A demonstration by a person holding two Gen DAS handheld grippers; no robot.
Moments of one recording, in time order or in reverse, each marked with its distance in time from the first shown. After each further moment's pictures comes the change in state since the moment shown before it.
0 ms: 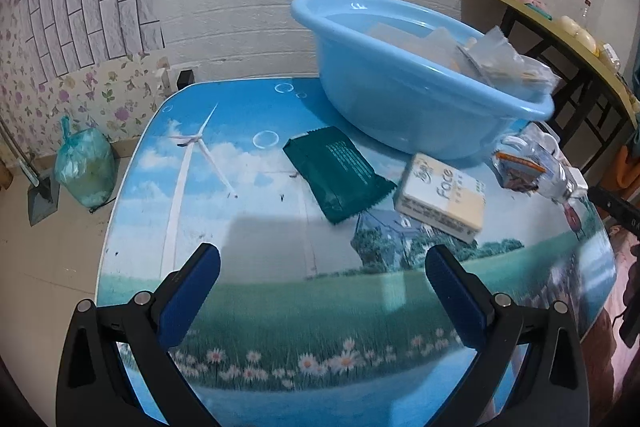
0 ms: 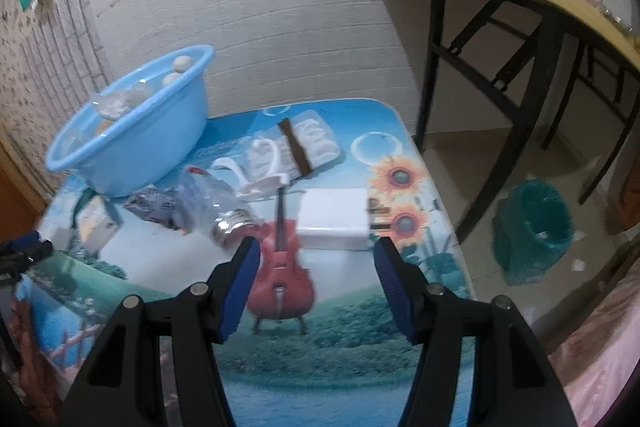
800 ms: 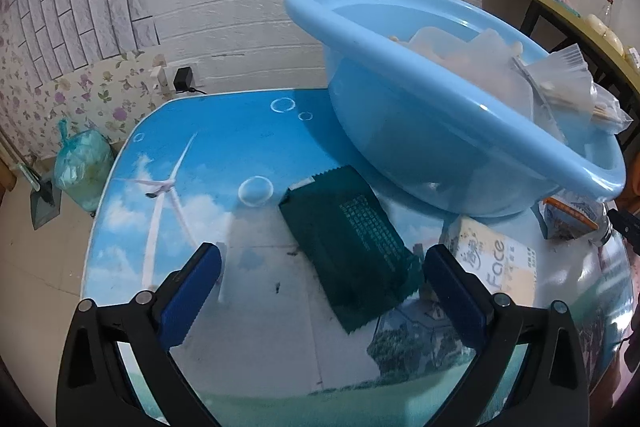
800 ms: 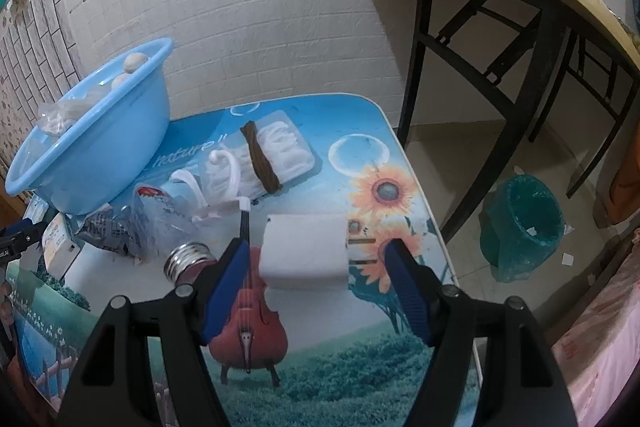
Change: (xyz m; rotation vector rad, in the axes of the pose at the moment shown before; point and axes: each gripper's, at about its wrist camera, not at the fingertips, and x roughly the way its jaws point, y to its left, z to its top) left arm 0.053 -0.003 0.043 0.004 0.044 0.036; right arm 0.037 -0.007 0.018 0.037 0.059 -0.025
